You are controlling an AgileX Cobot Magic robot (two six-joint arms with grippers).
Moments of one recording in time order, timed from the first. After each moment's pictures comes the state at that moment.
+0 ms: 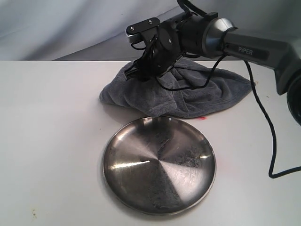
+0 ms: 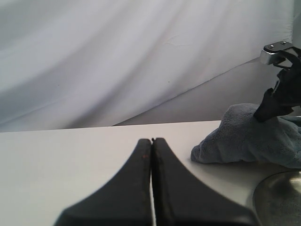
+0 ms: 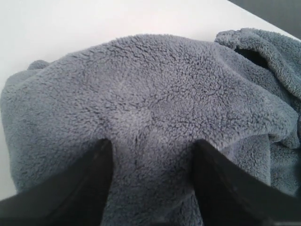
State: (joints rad) left arm -0.13 0.00 0.00 -0.06 0.10 0.06; right arm 0.69 2.27 -1.90 -0.13 0.63 0.08
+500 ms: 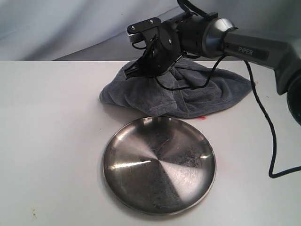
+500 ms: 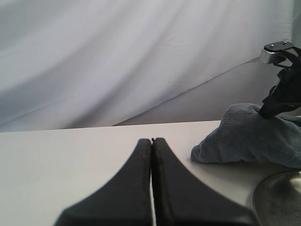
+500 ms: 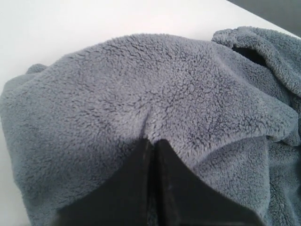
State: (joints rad) left arm -0.13 0.00 0.00 -0.06 0.10 0.06; right arm 0.69 2.27 -1.90 -0.13 0.63 0.11
